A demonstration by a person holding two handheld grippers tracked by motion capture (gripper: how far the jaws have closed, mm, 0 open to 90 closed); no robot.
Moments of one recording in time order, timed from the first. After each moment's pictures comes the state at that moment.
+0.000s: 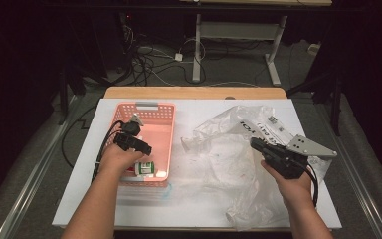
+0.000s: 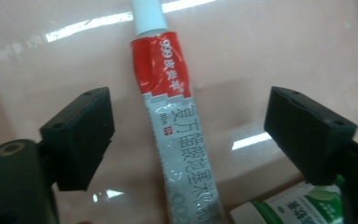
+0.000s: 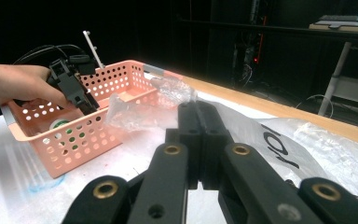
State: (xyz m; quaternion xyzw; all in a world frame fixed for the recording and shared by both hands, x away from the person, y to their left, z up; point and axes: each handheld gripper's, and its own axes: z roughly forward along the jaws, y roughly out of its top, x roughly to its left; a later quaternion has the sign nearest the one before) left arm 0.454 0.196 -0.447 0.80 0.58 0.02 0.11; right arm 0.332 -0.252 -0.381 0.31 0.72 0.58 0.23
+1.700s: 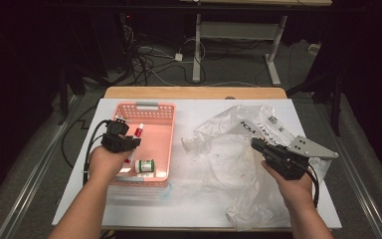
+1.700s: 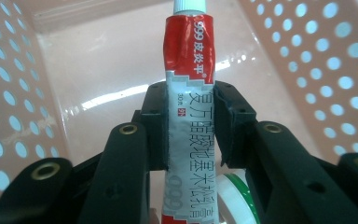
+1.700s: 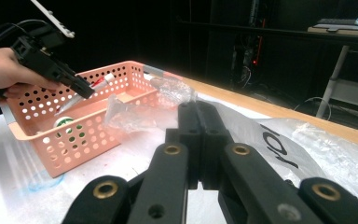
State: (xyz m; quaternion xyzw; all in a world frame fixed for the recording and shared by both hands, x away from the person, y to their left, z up) left arm 0.406 0.218 -0.405 0.79 0.54 0.12 0.28; right arm 0.329 -0.253 -0.380 0.31 0.72 0.58 0.24
